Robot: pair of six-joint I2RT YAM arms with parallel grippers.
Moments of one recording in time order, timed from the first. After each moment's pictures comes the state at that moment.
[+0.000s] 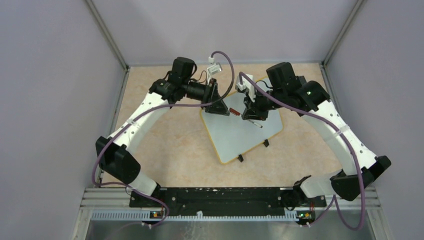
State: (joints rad) left arm -0.49 1.55 1.57 -0.61 1.12 -0.11; right arm 0.60 1.35 1.63 -1.09 -0.54 -0.50
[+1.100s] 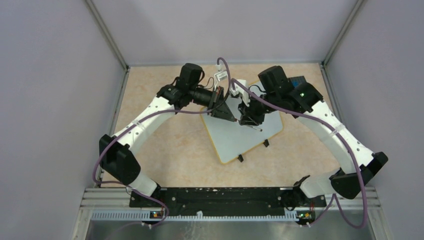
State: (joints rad) left arm -0.57 1.55 1.47 -0.50 1.14 -0.24; right arm 0.68 1.37 1.63 -1.12 -0.49 -0.48
